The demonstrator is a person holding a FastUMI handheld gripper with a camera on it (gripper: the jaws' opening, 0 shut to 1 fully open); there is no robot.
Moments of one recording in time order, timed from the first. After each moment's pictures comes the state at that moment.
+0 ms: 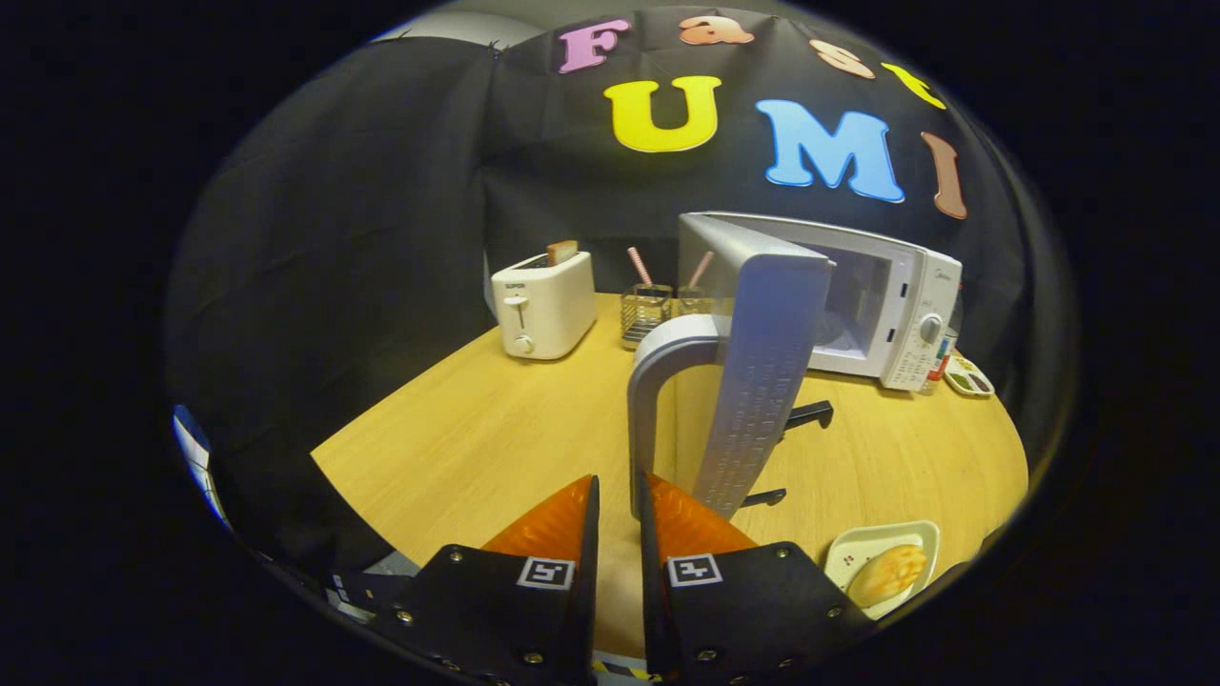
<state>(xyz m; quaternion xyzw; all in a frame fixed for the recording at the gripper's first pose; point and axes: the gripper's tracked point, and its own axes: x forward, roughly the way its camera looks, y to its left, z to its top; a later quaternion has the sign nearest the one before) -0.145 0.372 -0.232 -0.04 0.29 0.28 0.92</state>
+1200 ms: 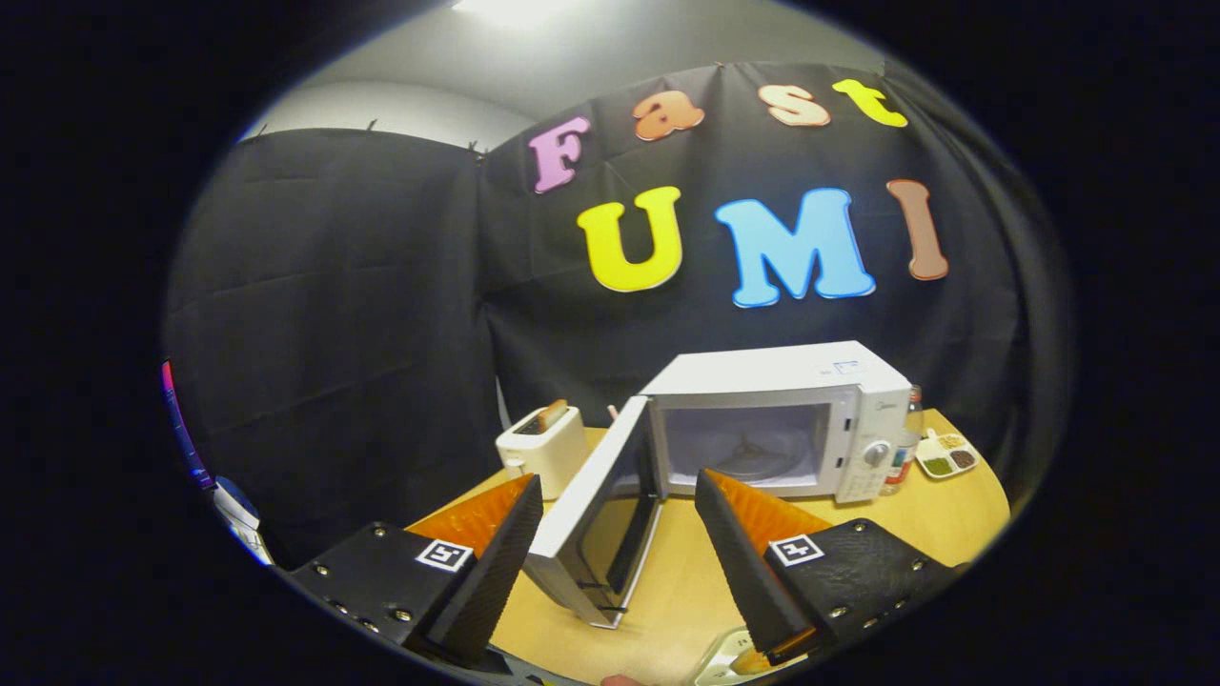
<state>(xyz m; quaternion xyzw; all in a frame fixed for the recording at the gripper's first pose) -0.070 0.247 -0.058 0.06 0.16 0.26 0.95</state>
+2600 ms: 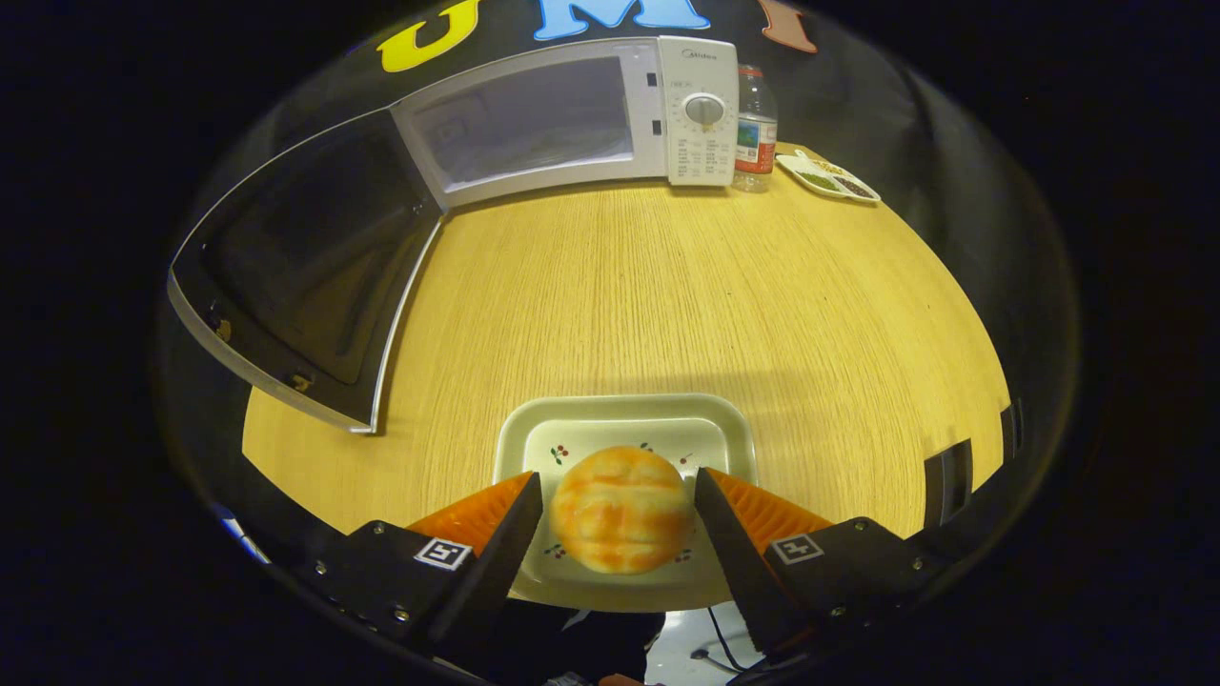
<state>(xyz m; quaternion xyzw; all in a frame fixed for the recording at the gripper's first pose) -0.134 0.111 -0.330 0.01 0.55 0.08 0.83</state>
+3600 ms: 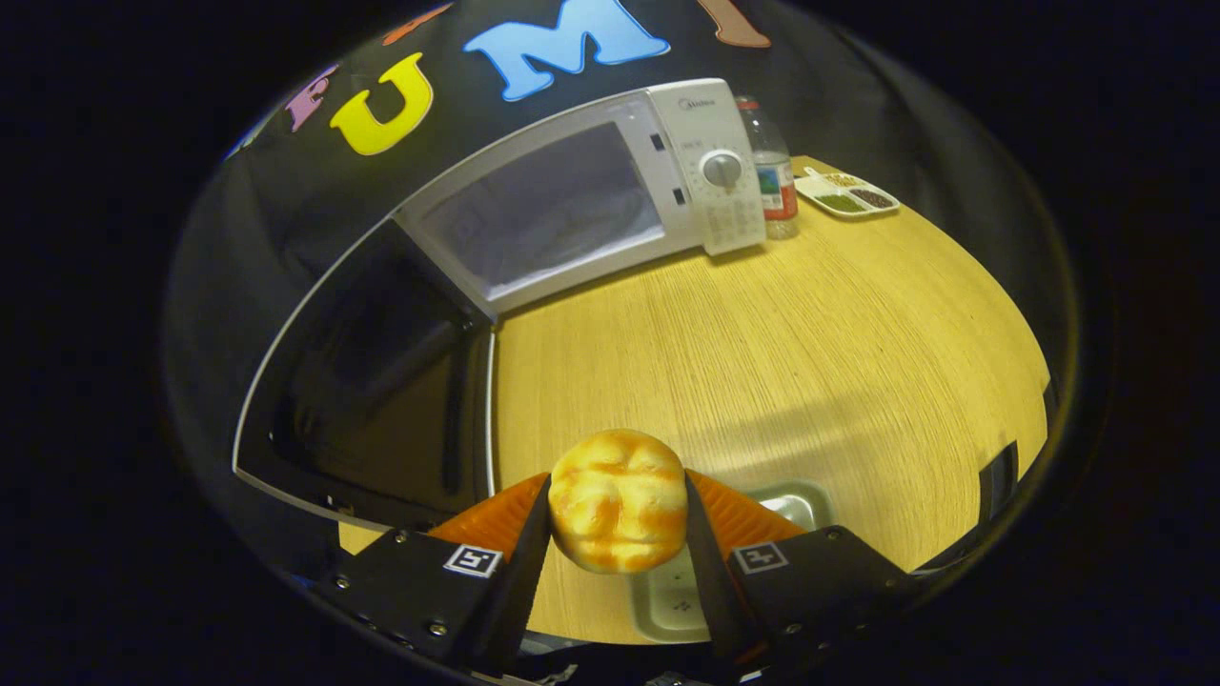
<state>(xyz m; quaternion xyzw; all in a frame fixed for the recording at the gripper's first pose) -0.052 0.180 -0.248 0.17 0.46 0.10 0.86</state>
